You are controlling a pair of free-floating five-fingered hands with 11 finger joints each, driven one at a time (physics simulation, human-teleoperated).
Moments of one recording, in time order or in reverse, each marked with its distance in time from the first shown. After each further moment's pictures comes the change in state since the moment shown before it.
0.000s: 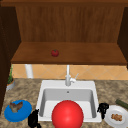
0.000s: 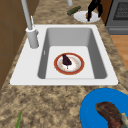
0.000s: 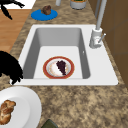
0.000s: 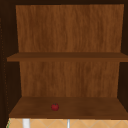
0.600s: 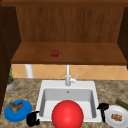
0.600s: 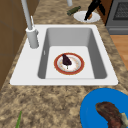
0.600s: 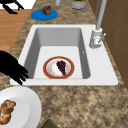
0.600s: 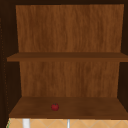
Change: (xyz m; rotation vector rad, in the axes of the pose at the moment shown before) left hand -0.011 0.005 0.009 0.058 -0.011 -0.021; right hand 0.002 0.001 0.000 0.019 0.005 -0.002
